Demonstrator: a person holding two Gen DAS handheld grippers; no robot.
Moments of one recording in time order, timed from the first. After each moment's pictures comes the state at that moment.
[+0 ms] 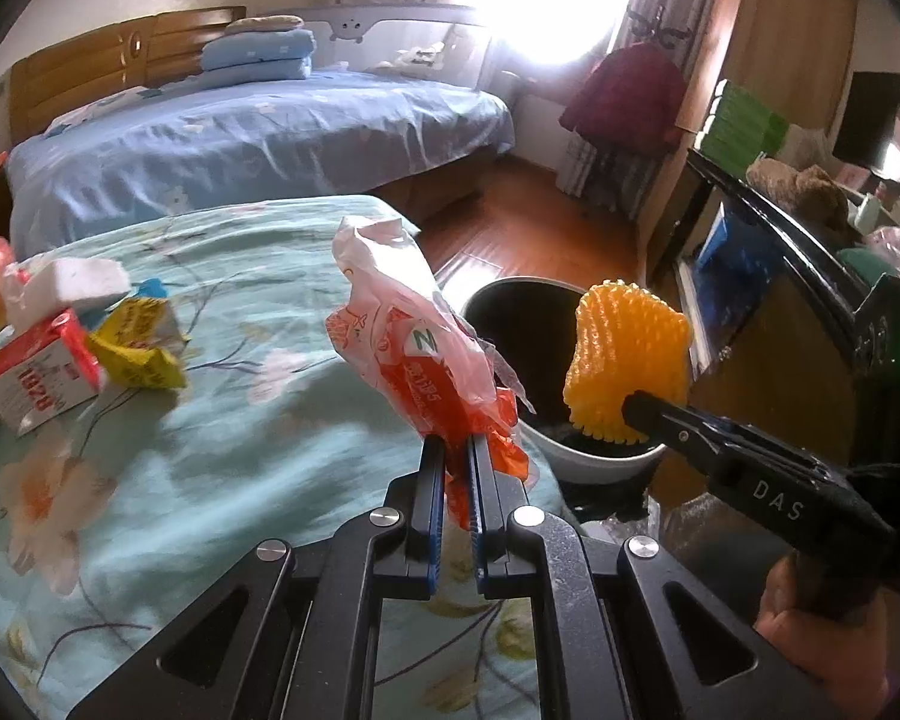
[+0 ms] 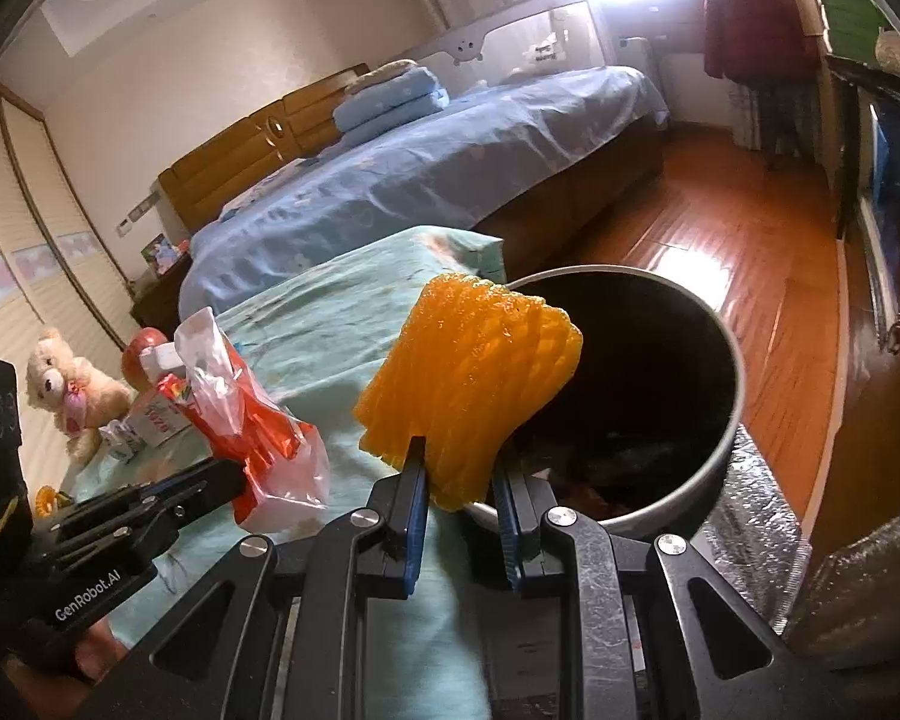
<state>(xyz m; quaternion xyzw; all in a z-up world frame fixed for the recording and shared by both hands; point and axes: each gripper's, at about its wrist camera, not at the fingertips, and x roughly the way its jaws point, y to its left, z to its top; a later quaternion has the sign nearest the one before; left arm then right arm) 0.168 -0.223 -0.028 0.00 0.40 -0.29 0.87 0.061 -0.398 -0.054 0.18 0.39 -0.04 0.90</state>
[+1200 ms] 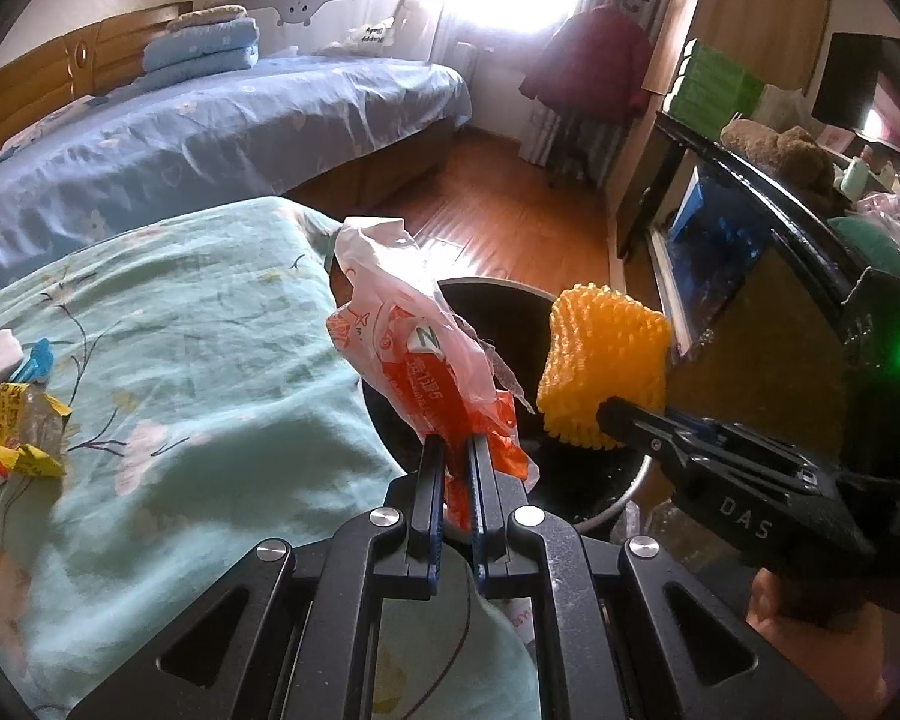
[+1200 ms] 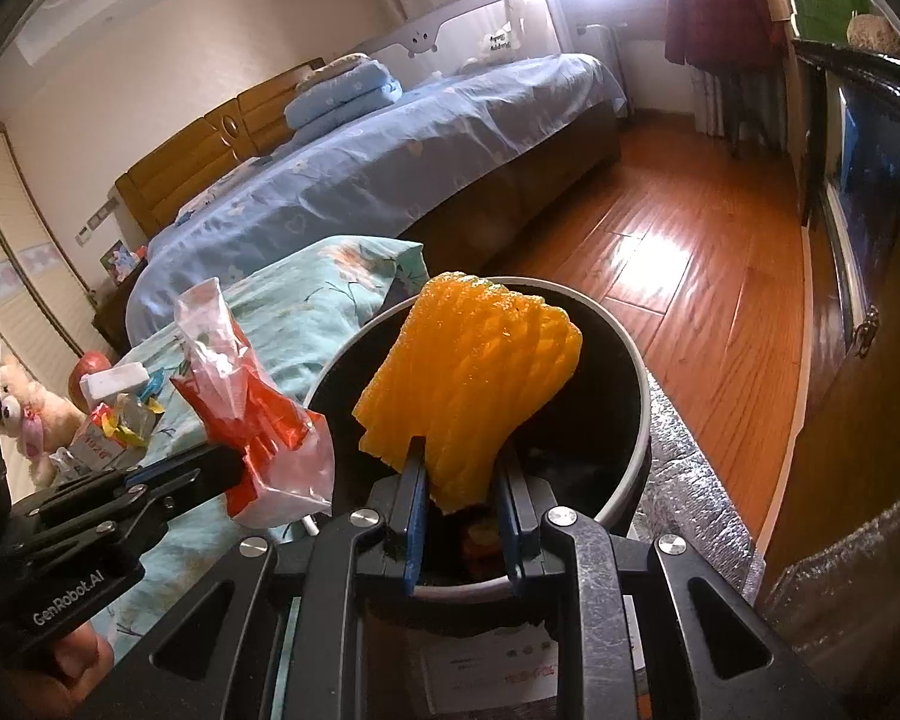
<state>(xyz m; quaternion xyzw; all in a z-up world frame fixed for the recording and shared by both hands) 0.209 -0.301 -0.038 0.03 0.41 -0.33 0.85 0.076 -0.455 -0.066 0.18 0.41 -0.08 0.89</state>
